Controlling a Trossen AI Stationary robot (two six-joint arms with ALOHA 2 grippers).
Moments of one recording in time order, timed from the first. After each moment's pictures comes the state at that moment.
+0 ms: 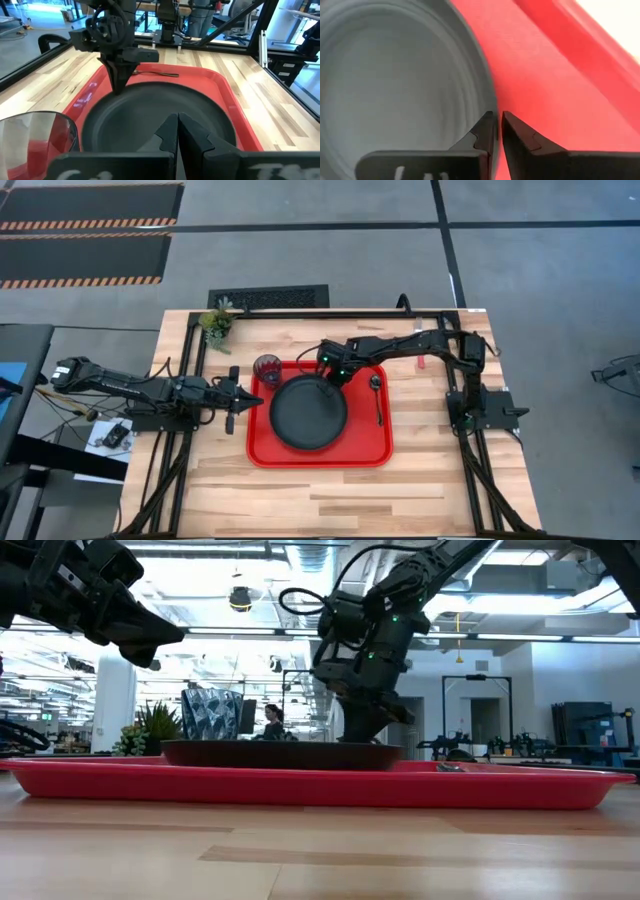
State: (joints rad) left arm -0.13 0.54 0.16 0.17 -0.15 -0.14; right arm -0.23 1.96 1.36 -0.57 -0.08 0.54
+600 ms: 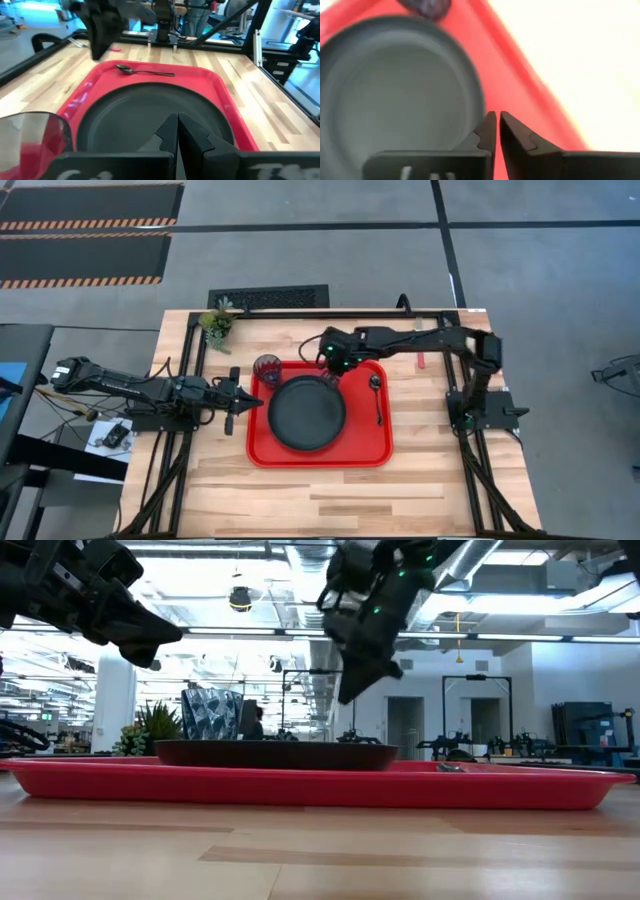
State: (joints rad) left arm -0.13 0.54 0.16 0.17 -0.13 -0.14; right arm -0.22 1.84 1.44 -0.63 0.04 0.33
